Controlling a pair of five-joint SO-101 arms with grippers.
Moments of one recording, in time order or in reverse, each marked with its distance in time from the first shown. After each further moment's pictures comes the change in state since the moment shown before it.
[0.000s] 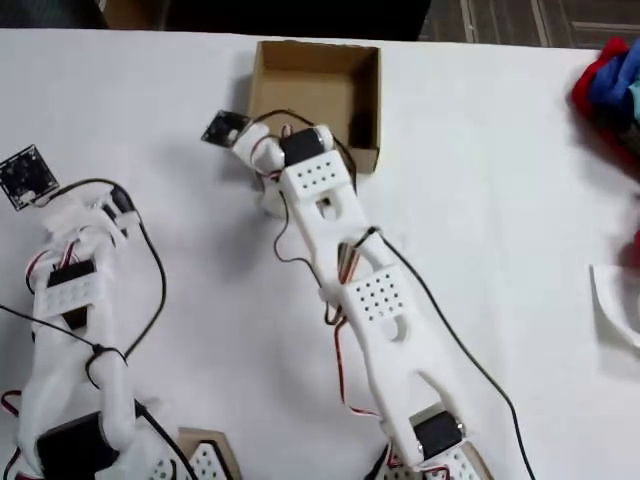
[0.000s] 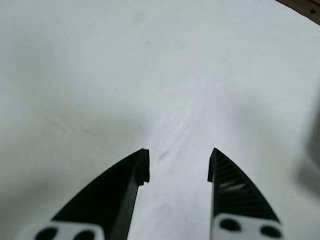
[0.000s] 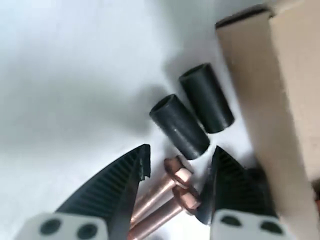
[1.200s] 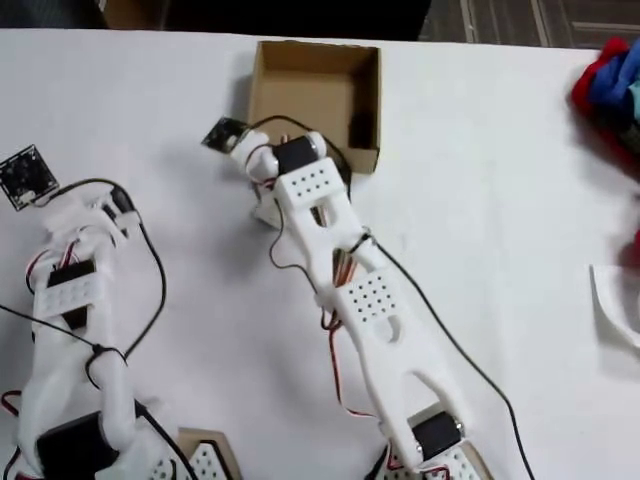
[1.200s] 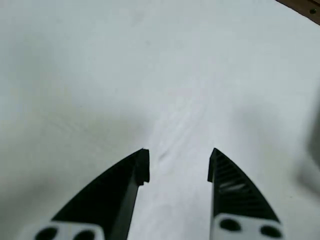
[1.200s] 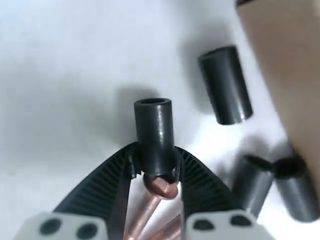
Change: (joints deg) left arm 0.0 0.0 0.0 0.0 0.0; right arm -1.4 3.5 -4.0 4.9 -10.3
